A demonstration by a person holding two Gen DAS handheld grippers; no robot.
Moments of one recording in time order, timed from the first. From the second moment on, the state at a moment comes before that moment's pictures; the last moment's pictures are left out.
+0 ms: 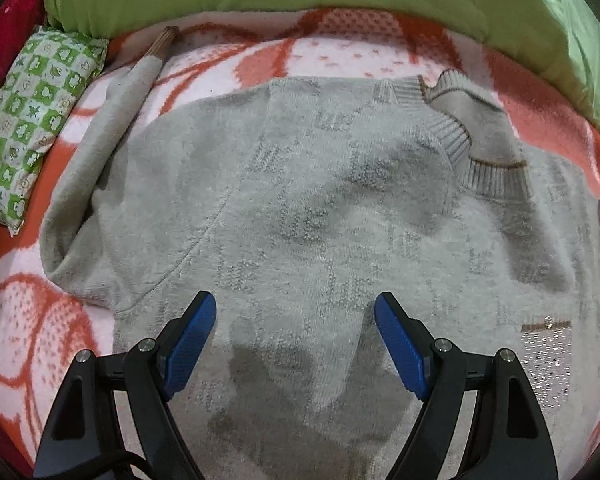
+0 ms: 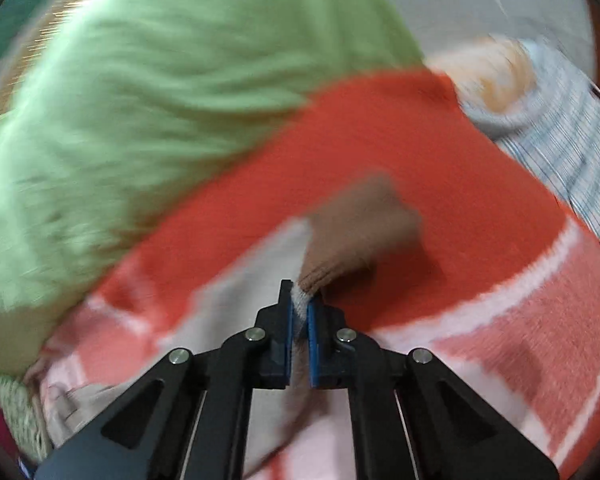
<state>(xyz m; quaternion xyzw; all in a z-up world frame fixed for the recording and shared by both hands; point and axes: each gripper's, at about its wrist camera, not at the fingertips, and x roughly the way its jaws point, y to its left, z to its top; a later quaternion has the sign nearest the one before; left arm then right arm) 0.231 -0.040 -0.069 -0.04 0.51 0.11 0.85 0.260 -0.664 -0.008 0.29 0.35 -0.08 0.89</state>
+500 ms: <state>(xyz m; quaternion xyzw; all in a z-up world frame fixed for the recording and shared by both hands) 0.170 0.004 -0.034 -0.09 0.50 0.04 0.86 0.236 -0.301 0.036 0.24 0.39 0.32 0.83</state>
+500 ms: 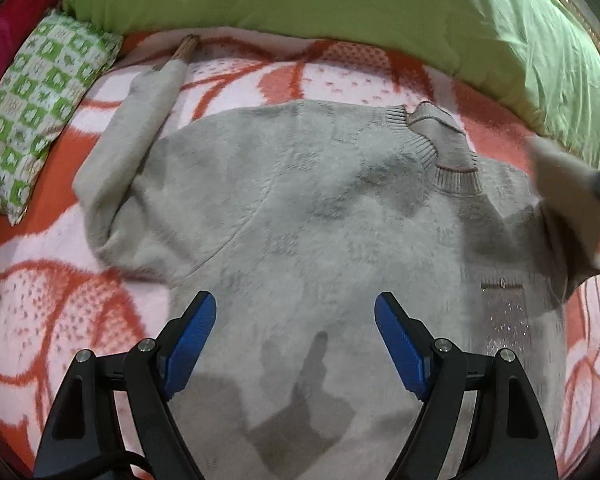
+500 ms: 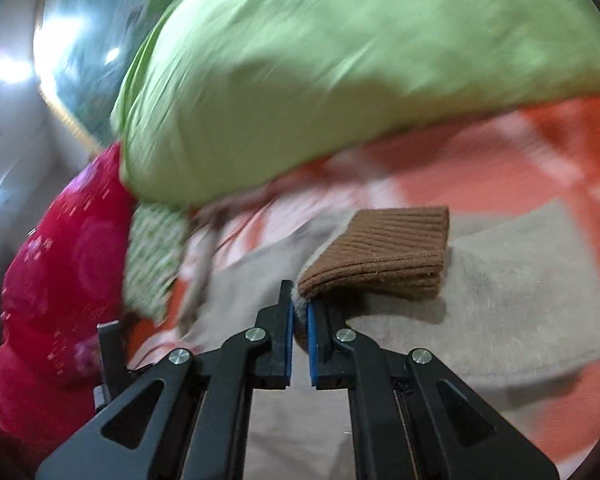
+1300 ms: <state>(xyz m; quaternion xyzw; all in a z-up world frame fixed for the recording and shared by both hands) 0.205 -0.059 -0.047 -0.09 0.54 -0.08 0.83 0.210 -0.317 -0.030 0.29 0.49 0.26 0.78</state>
